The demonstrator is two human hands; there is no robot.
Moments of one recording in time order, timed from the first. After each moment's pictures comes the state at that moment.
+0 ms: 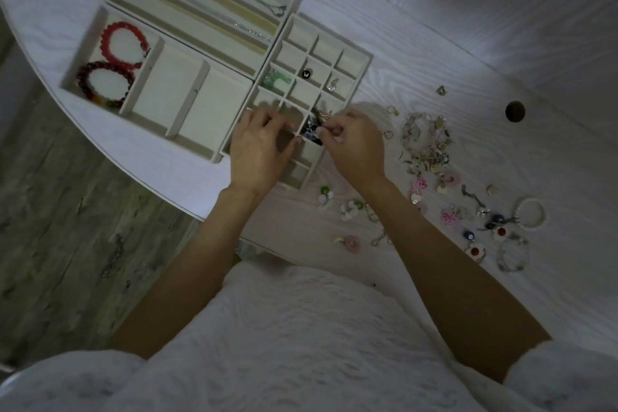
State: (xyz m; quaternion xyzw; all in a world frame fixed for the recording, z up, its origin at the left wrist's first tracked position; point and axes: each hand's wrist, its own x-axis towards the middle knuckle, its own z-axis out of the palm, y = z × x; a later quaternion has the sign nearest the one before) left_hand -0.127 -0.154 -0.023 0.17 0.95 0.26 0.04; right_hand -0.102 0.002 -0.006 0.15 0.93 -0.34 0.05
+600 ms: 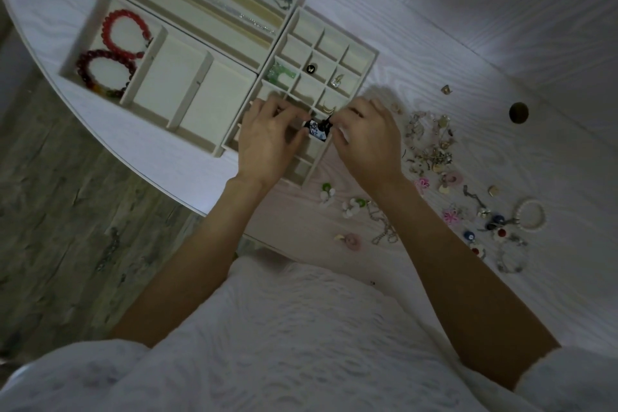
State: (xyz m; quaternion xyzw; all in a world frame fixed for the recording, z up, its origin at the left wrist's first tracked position) left_hand -0.132 -0.148 -0.024 0.18 0.94 0.28 0.03; right_hand -0.097 0.012 0.005 0.02 0.99 -0.15 -0.04
